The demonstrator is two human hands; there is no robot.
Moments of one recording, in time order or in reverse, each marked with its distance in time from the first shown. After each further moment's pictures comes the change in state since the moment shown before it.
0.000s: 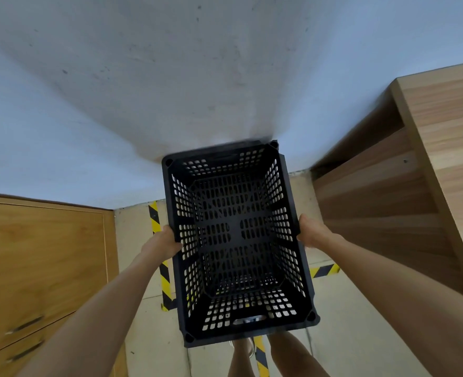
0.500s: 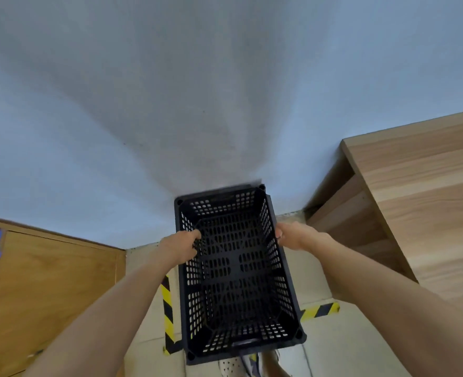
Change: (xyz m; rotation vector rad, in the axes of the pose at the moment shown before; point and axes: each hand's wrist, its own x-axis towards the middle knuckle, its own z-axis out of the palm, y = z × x) left_hand -0.107 0.055 -0.083 0.320 0.173 0.362; right_hand -0.106 -0.027 -0.093 -0.142 0.072 -0.291
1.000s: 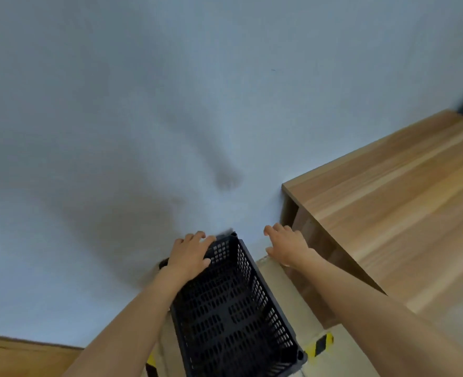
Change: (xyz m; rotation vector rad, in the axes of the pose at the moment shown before) left_hand -0.069 0.053 -0.100 0.288 0.467 0.382; right_hand -0.140 -0.043 -0.037 -0.074 0.568 0.171
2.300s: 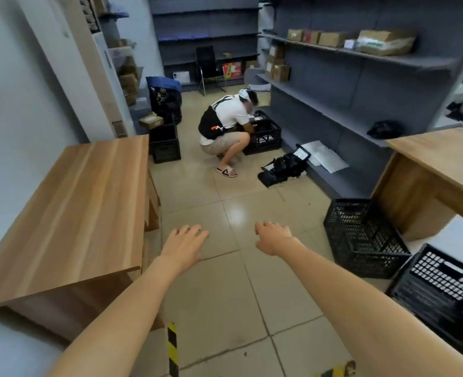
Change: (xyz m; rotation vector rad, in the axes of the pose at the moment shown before) left_hand -0.245 0.543 -0.024 0.404 0.229 1.366; right_hand -0.656 0.150 0.119 0.440 0.148 1.301
